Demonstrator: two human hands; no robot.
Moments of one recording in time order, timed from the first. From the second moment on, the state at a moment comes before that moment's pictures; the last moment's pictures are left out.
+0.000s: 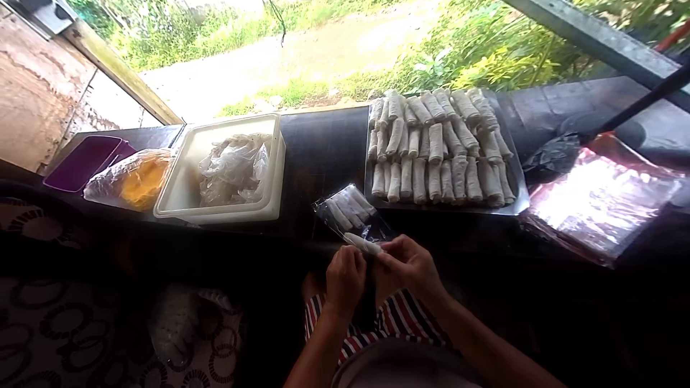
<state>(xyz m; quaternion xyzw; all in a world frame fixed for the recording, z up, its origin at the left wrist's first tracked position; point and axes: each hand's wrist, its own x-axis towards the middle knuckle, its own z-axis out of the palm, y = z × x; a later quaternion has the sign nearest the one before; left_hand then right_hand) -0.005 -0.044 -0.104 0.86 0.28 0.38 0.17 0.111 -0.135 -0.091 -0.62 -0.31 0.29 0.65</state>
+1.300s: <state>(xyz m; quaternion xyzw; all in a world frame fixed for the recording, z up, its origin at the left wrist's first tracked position) 0.033 0.048 -0.094 0.98 0.15 0.10 0.09 0.136 -0.108 -0.131 -0.73 -0.53 -0.19 0.39</state>
